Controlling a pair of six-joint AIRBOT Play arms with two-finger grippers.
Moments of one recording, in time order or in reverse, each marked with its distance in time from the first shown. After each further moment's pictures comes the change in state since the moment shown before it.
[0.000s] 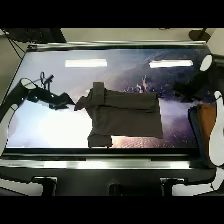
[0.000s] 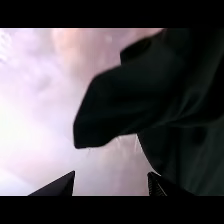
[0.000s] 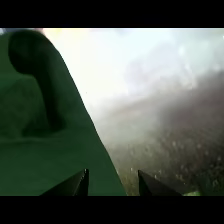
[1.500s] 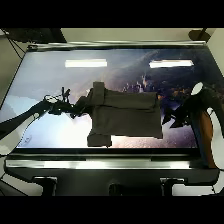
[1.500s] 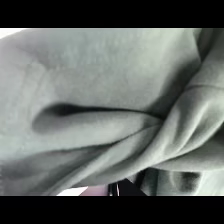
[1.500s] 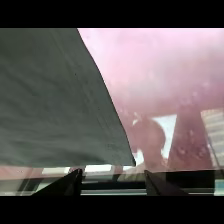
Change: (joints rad) left arm -0.134 -0.102 -0.186 -0.293 0.307 0.078; right arm -0.045 0.044 -0.449 0.178 -0.030 -0.152
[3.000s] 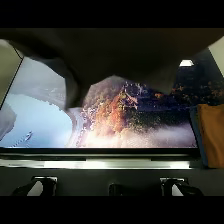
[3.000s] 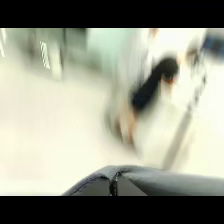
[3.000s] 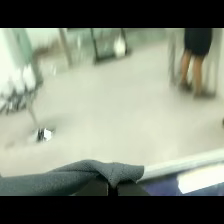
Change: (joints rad) left arm 0.459 0.909 0.613 0.080 0.032 -0.035; right arm -0.005 0.668 0.592 -0.128 -0.673 0.040
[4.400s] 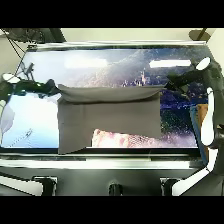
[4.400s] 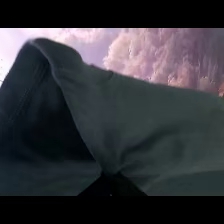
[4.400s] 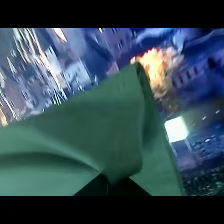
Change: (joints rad) left arm -0.200 -0.846 -0.261 0.155 -0.227 -0.037; right arm 0.003 -0.967 0.046 0.275 0.428 0.152
